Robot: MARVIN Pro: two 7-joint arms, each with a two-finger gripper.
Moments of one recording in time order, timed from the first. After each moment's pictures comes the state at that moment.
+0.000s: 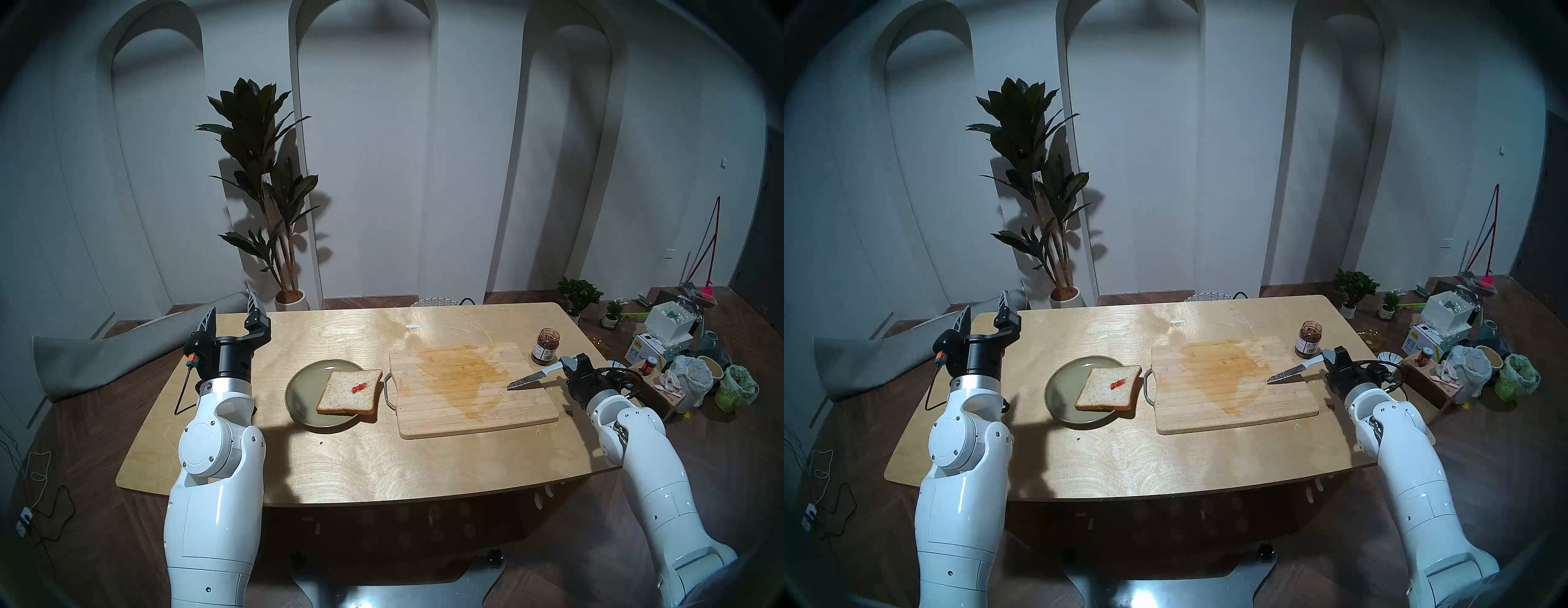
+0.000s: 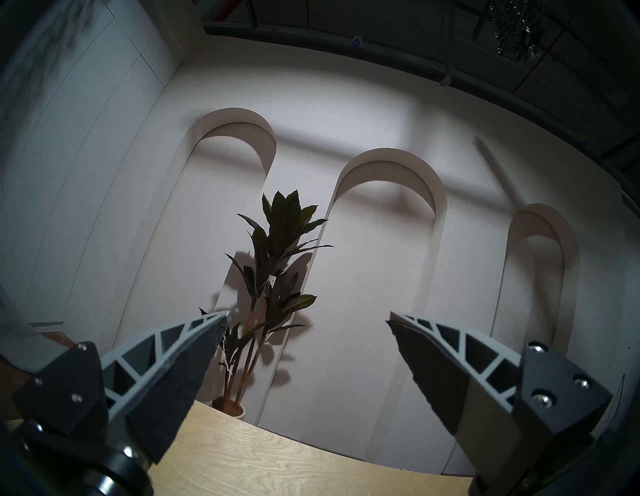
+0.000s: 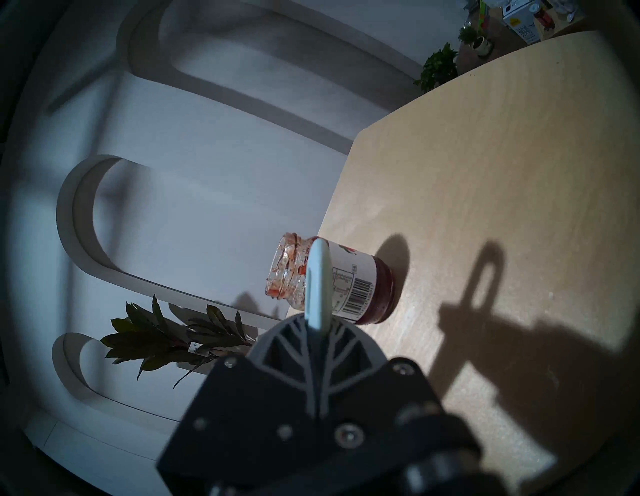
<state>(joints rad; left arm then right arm) 1.70 -1.54 -1.72 -1.82 -0.36 -0.24 0.01 -1.50 -1.12 1.66 -1.25 1.59 0.19 0.10</state>
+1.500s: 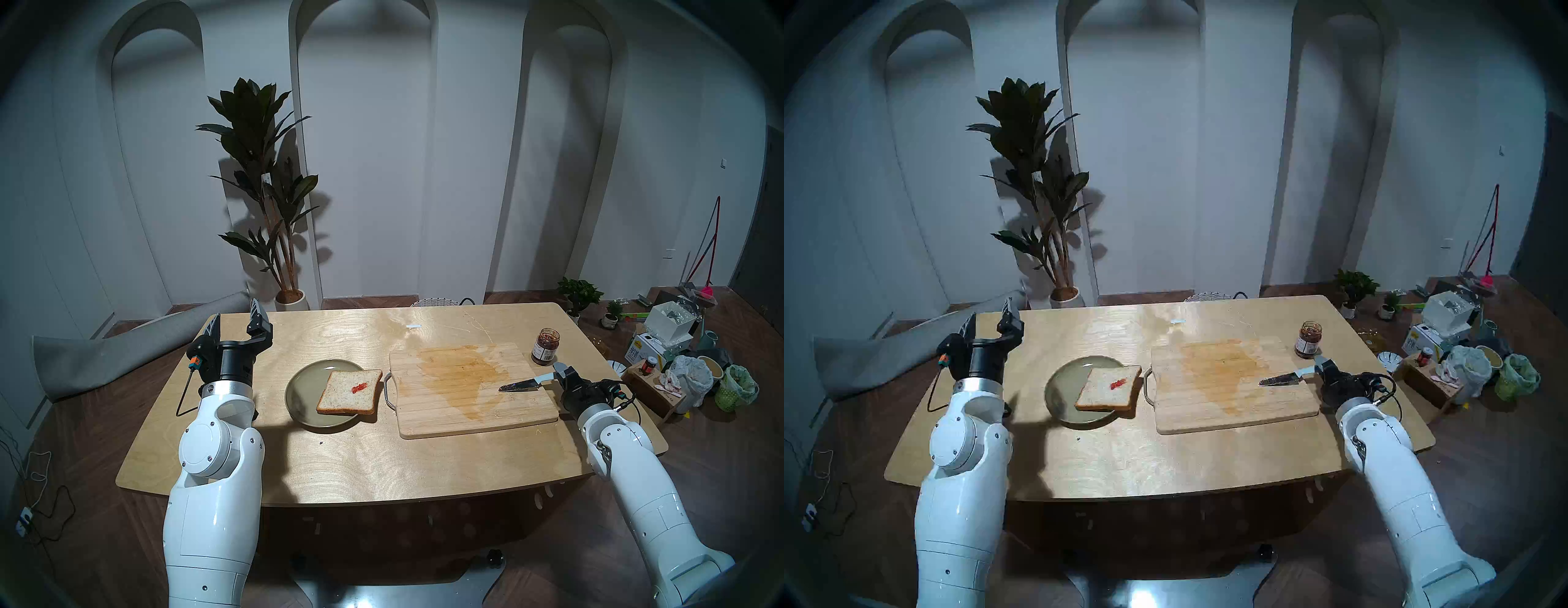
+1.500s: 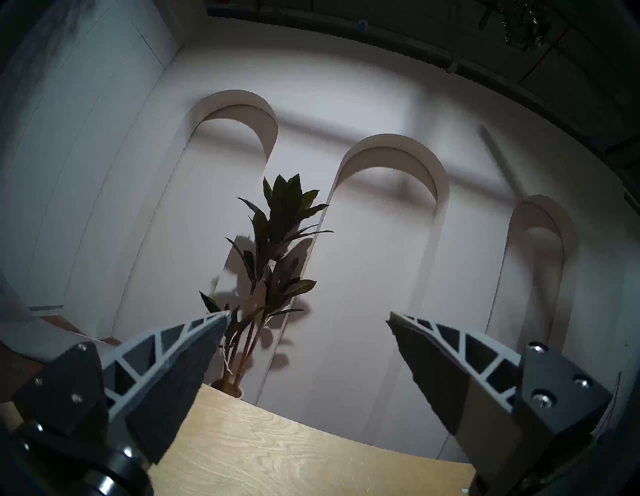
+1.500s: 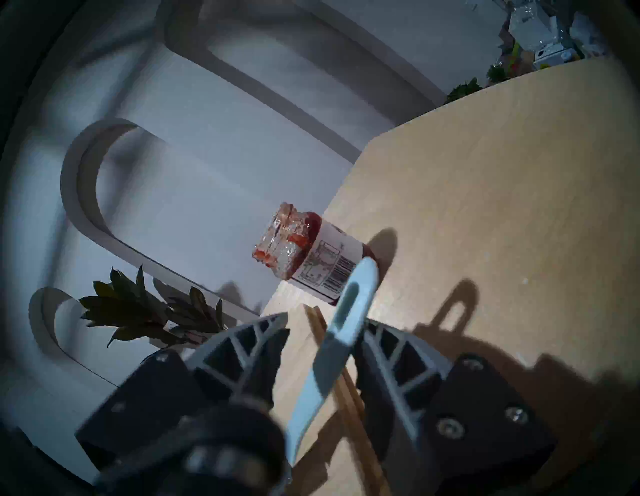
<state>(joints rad) 1.69 -1.52 -1.72 -1.79 -0.40 -0.21 0.00 -1.54 -1.11 1.60 -1.23 1.42 0.09 0.19</state>
